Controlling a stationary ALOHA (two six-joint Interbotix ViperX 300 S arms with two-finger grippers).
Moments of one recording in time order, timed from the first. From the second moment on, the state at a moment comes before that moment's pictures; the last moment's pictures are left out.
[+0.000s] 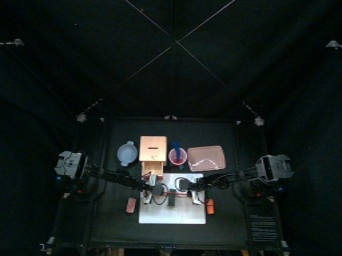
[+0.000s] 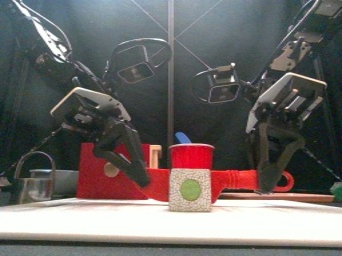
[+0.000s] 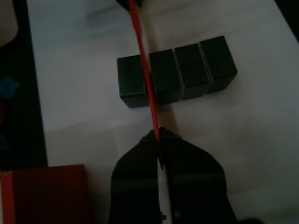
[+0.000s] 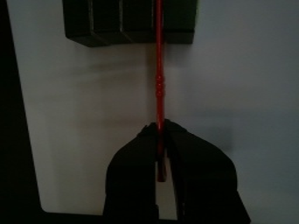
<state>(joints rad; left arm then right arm) -0.09 0.13 0.76 0.20 -0.12 0.01 0.07 0.02 0.75 0.43 0.31 -0.23</state>
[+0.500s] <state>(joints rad) -0.09 0.09 0.74 0.21 -0.08 0.00 0.07 -0.03 0.69 0.39 0.42 -0.23</state>
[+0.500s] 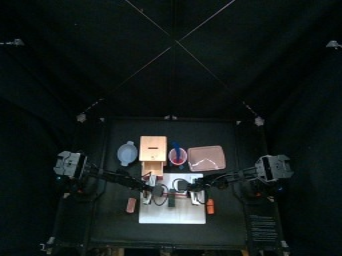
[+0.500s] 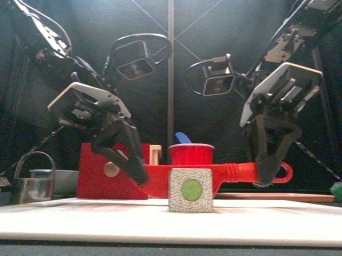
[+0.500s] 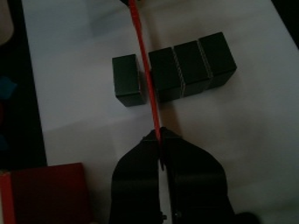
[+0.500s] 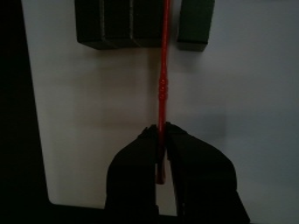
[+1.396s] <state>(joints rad) -0.15 0.03 0.74 0.22 -0.06 0.00 0.11 -0.09 0.67 0.42 0.49 -0.23</state>
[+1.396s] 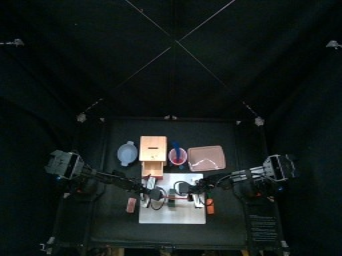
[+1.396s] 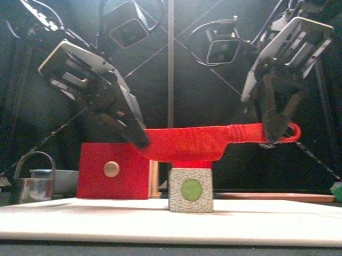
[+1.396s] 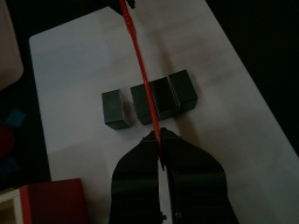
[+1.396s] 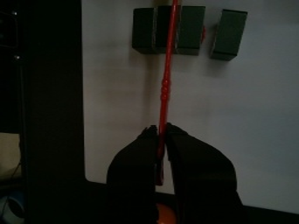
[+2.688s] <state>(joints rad) -0.17 0.15 0.72 0.18 -0.07 0.00 0.12 0.05 0.67 0.43 0.41 -0.23</state>
